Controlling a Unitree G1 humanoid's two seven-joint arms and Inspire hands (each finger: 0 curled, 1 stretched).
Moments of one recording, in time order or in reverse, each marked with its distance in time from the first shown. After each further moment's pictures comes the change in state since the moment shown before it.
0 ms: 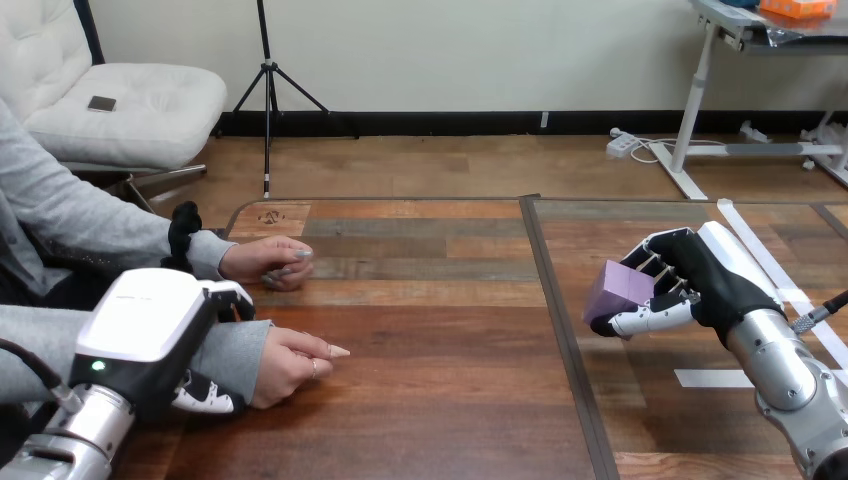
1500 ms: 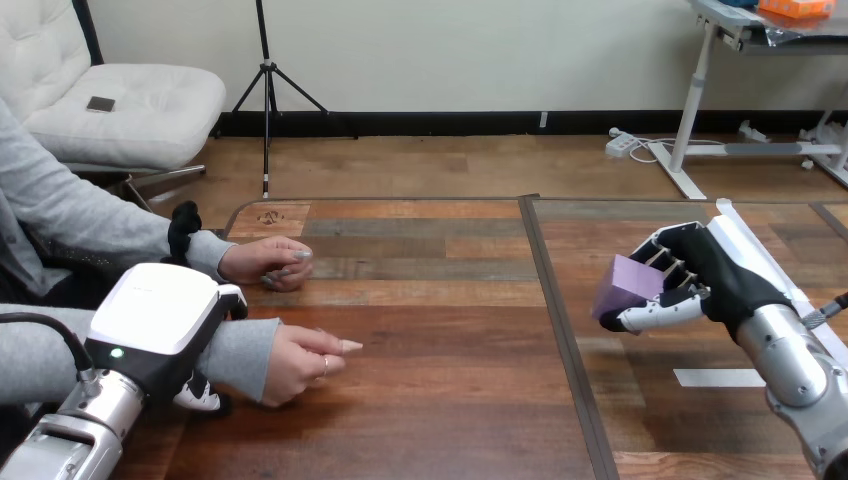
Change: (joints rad) left arm -0.030 0.010 -0.064 -0.072 0.127 0.205 -0.091; right arm 0.000 -0.025 -0.001 -0.012 0.001 -0.001 0.000
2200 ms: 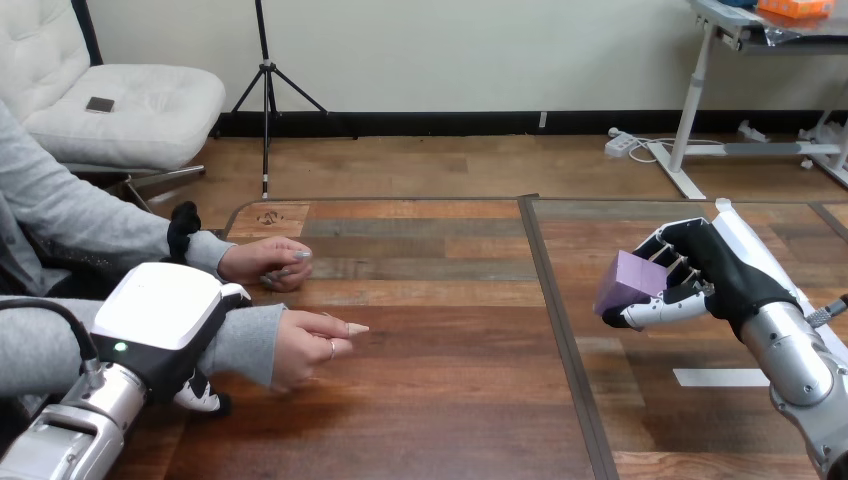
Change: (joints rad) left arm -0.012 0.010 -0.006 -0.025 -0.018 0.013 -0.089; right arm 0.000 -0.006 -0.001 0.000 0.017 -0.014 0.000
